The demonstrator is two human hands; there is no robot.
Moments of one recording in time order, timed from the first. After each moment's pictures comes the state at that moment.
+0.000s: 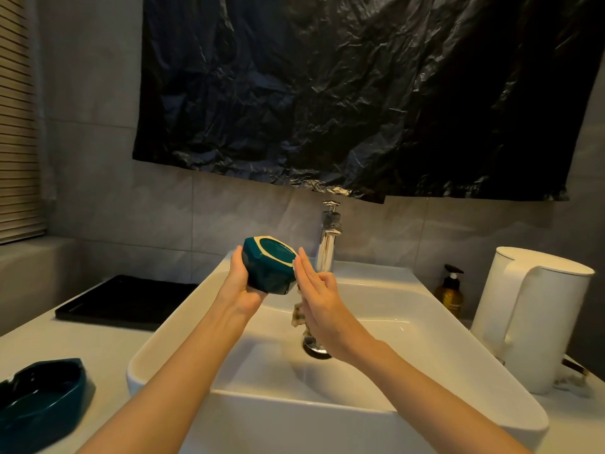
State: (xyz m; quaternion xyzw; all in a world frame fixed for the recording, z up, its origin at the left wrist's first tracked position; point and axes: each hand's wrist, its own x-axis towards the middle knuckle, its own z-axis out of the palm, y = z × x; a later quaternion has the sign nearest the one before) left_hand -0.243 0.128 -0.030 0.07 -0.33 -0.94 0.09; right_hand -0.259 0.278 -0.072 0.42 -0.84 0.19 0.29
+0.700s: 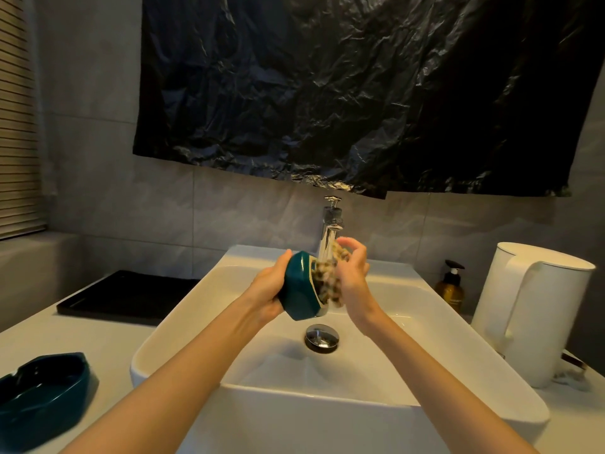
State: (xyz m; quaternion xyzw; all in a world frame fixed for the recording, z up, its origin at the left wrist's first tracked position) left_hand -0.252 0.154 -0.043 0.06 -0.54 -0.84 0.01; right_hand -0.265 0.287 -0.045 0.28 -0.77 0.49 0.30
